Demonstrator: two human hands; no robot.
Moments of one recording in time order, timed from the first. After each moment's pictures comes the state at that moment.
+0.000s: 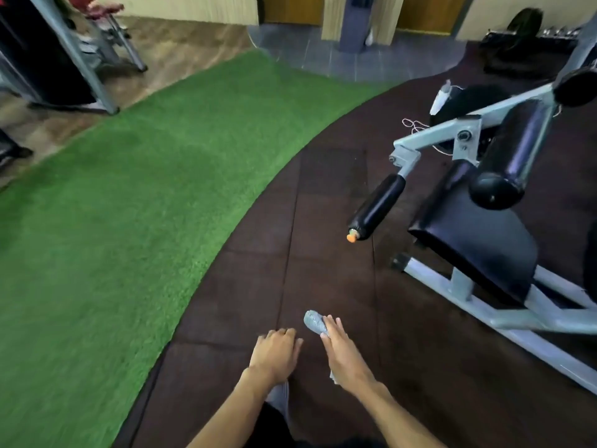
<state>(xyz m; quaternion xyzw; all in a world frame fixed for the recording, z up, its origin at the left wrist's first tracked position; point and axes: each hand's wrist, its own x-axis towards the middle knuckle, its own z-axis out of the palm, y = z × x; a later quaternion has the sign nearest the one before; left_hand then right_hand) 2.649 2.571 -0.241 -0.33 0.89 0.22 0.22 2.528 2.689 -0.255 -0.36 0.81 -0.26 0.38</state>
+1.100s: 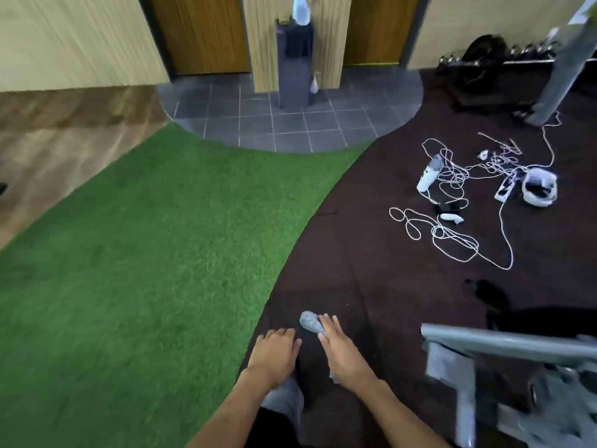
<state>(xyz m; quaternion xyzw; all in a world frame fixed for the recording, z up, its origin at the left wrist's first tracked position) 1.790 1.723 -0.233 -0.21 0.93 0.18 0.23 1.695 1.866 -0.255 -0.28 0.84 -0.32 0.35</state>
